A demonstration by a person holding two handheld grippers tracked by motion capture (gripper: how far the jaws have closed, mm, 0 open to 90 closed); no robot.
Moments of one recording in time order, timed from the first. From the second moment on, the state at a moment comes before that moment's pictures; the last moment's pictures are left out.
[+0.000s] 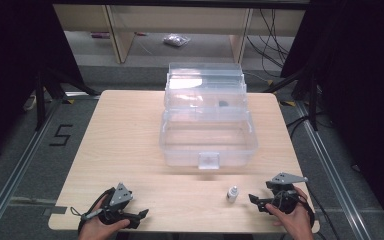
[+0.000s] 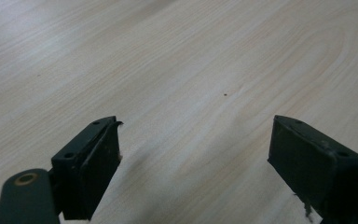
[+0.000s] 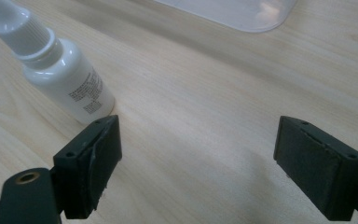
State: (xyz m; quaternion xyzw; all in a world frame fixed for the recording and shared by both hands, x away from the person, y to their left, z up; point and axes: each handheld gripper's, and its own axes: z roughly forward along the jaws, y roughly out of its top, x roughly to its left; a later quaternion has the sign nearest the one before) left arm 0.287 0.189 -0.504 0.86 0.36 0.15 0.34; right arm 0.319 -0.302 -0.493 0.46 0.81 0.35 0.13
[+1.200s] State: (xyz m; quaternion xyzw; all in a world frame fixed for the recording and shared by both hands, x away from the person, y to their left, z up) left arm 0.288 0.187 -0.507 0.85 0.37 0.14 0.35; right arm 0.311 -0.259 -0.452 0.37 0.89 0.27 0.09
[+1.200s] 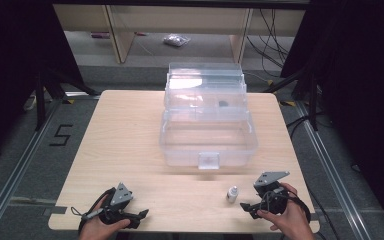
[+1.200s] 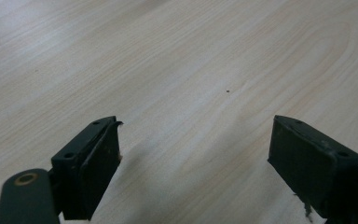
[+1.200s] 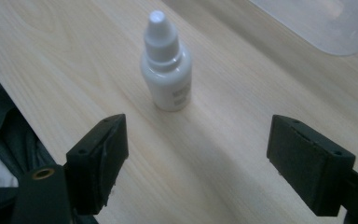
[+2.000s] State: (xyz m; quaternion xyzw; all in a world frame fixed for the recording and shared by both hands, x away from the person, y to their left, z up) left arm 0.289 0.191 -0.505 0.86 0.35 0.14 0.33; right arm 0.322 -0.228 -0.437 0.31 0.92 0.23 0.09
